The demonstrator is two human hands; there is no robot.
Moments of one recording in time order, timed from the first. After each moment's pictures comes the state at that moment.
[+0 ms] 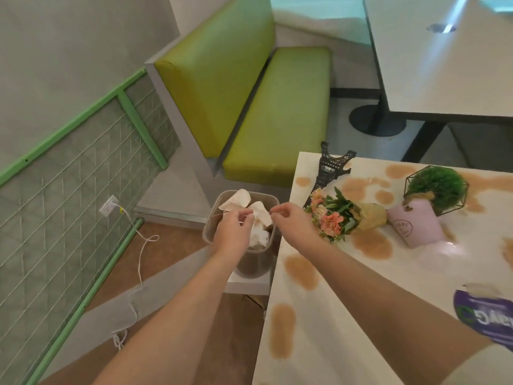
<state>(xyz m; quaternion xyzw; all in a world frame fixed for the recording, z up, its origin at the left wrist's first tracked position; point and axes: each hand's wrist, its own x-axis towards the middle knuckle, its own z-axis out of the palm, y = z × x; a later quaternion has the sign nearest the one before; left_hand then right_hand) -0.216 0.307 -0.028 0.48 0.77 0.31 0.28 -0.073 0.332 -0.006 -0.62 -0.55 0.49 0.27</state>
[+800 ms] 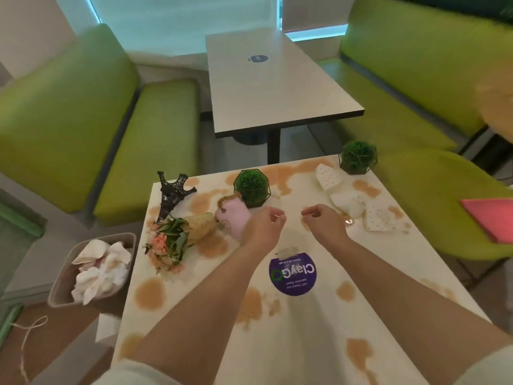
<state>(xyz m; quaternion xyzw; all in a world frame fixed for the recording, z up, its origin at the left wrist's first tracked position) 0.194 0.288 0.022 0.69 0.58 0.19 0.38 0.338 0.245 0.031 -0.78 -0.39 0.33 0.37</state>
